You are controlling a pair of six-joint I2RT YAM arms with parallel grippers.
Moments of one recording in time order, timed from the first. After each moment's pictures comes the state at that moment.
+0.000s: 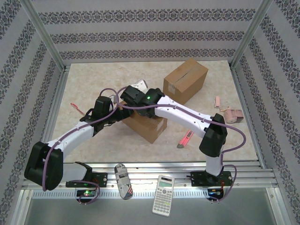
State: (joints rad) left arm -0.34 1.28 0.69 -0.11 0.30 -0.75; right arm 0.97 1.89 1.85 -1.13 0.77 0.34
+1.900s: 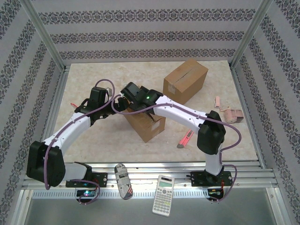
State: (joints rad) left arm -0.25 1.32 0.89 -0.36 0.27 -0.64; right arm 0.92 1.94 1.76 -0.78 0.50 -0.26
